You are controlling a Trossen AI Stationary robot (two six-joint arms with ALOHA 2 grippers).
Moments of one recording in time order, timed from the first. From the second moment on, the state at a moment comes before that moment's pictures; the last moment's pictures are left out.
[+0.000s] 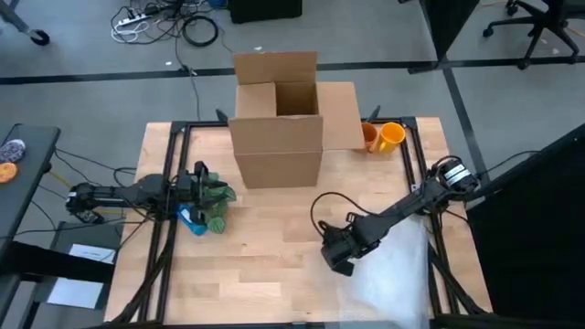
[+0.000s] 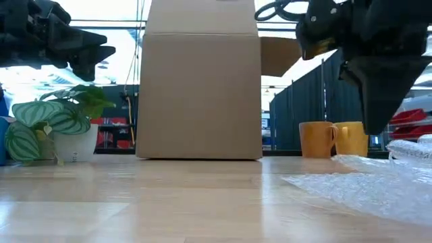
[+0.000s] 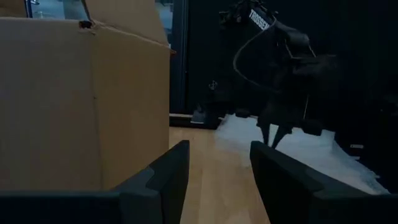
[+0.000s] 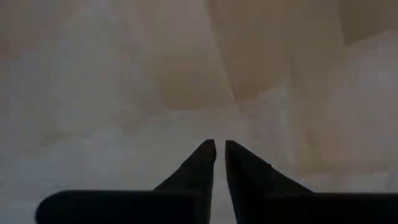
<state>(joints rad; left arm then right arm) -0.05 0.02 0.01 0.14 -0.10 -0.06 0.47 1.80 1.26 -0.90 0.15 0.79</state>
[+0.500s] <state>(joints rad) -0.05 0.02 0.01 0.14 -0.10 -0.06 0.44 1.80 1.10 -0.65 0.09 0.80</state>
